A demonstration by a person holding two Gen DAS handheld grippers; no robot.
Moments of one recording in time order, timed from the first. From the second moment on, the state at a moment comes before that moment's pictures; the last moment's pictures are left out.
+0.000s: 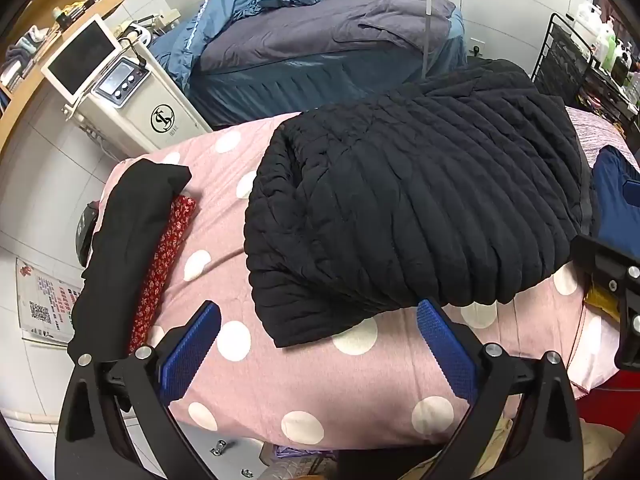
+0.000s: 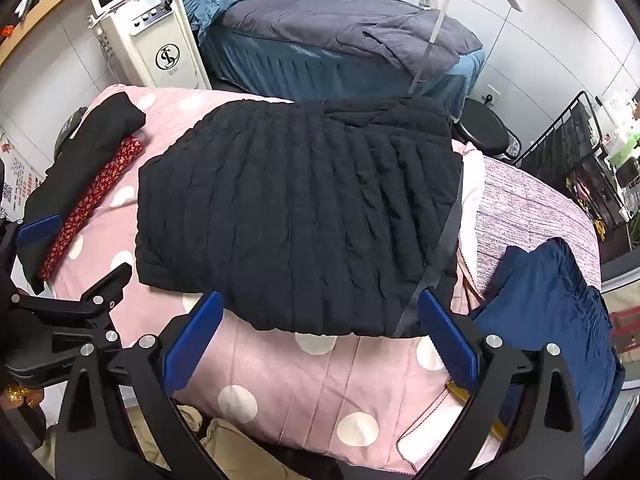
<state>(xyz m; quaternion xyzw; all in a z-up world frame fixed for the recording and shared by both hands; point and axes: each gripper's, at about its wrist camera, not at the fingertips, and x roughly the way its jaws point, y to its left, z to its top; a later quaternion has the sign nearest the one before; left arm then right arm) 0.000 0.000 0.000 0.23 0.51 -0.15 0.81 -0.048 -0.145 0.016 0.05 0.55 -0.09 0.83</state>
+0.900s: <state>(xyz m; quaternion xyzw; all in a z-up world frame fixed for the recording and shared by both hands) -0.005 0.003 -0.005 0.23 0.52 -0.14 0.81 -0.052 -0.141 0.011 0.06 0.56 -0.08 0.82</state>
